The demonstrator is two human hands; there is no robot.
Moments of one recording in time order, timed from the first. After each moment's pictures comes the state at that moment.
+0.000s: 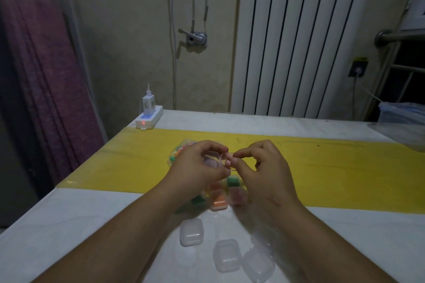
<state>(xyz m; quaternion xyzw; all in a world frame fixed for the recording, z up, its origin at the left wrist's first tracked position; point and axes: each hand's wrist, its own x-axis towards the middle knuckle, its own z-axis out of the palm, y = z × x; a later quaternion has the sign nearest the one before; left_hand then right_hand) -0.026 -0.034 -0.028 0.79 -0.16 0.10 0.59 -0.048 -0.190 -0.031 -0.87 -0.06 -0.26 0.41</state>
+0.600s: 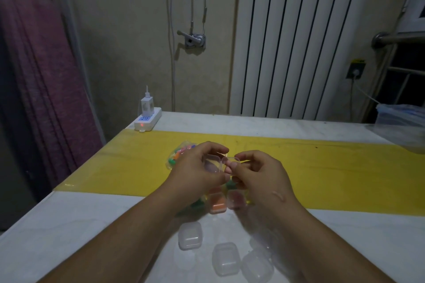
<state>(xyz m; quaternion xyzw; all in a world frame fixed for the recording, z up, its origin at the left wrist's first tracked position) -0.026 -0.034 -0.030 0.81 -0.17 0.11 0.55 -0.051 -0.185 -0.029 -0.74 0.00 -0.11 0.66</state>
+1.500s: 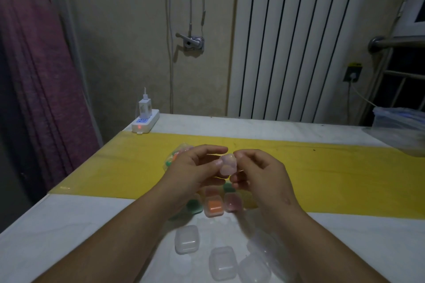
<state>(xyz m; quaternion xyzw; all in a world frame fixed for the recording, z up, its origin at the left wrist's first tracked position) -0.029 -0.035 -0.027 0.65 -0.14 -0.04 0.75 -0.057 -0.184 -0.021 -0.69 0.01 -0.13 0.71</state>
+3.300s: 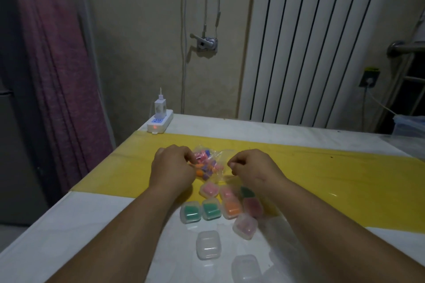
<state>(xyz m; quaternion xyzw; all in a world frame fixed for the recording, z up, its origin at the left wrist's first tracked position) 0.016 0.021 -0.039 0.93 0.04 0.18 0.31 0.014 -0.165 -0.019 -0.95 -0.04 -0.04 0.31</state>
